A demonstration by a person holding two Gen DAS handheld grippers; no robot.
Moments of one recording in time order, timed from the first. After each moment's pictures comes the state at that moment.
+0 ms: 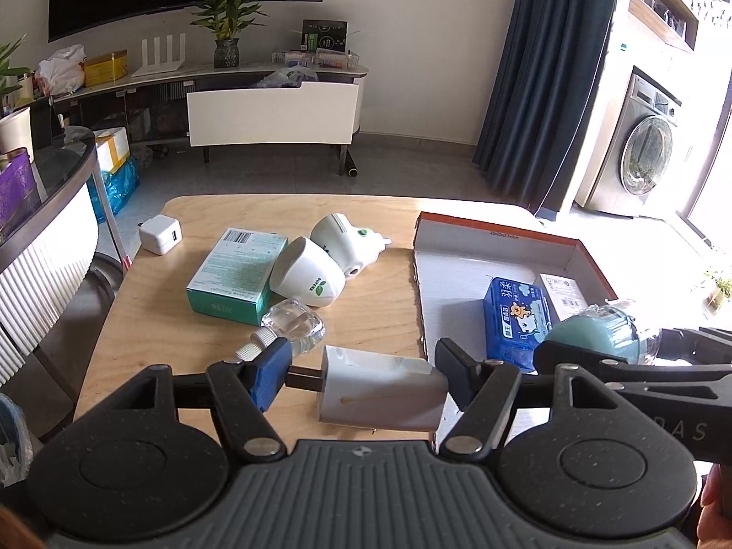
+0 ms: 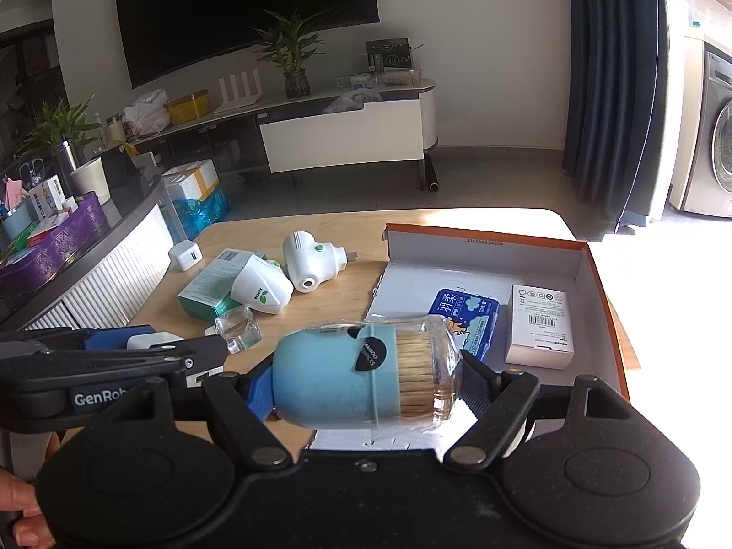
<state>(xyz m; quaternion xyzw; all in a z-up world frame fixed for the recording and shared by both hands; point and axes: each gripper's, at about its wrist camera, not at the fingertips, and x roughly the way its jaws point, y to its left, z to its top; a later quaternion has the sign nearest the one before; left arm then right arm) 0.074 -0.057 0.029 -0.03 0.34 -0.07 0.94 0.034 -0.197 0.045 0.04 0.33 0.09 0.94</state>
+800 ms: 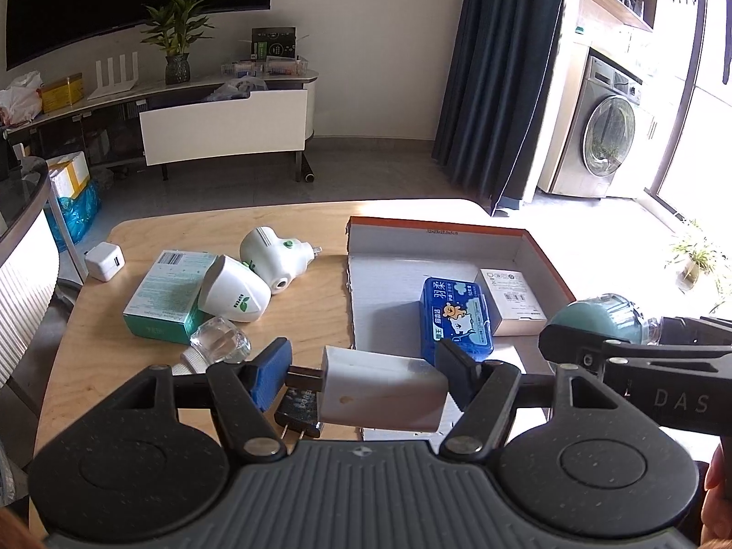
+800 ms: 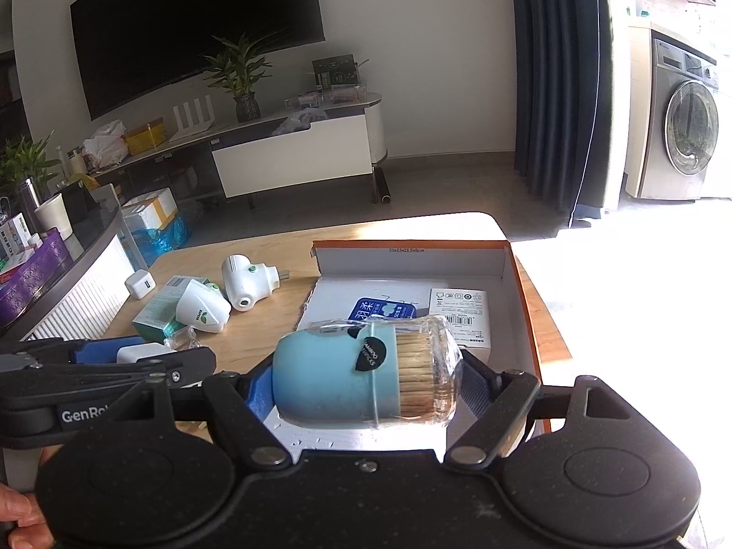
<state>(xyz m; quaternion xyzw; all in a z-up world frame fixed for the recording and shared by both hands) 0.076 -0.102 0.033 -0.01 0.34 -0.12 0.93 0.019 -0.246 0.049 0.06 0.31 0.03 0.95</state>
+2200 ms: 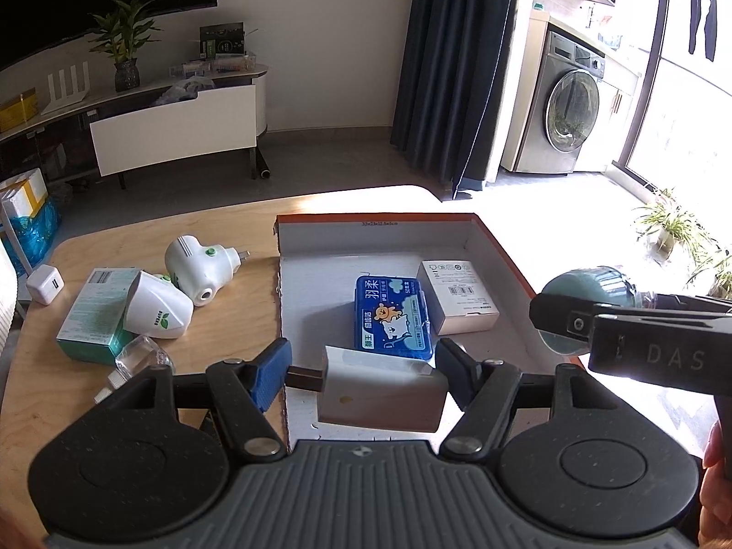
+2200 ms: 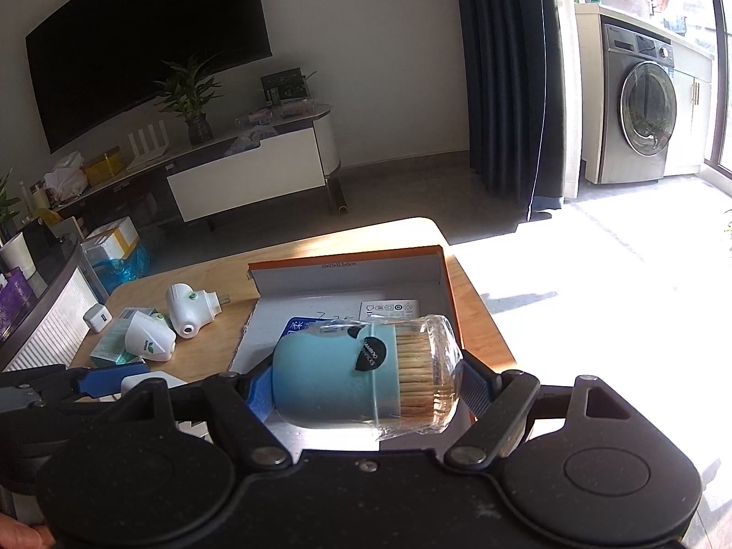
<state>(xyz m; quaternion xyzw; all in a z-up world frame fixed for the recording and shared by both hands) 0.092 -0.148 0.025 0.02 0.35 -0.16 0.92 0.025 -0.284 0.045 0.09 0.31 -0.02 0.95</state>
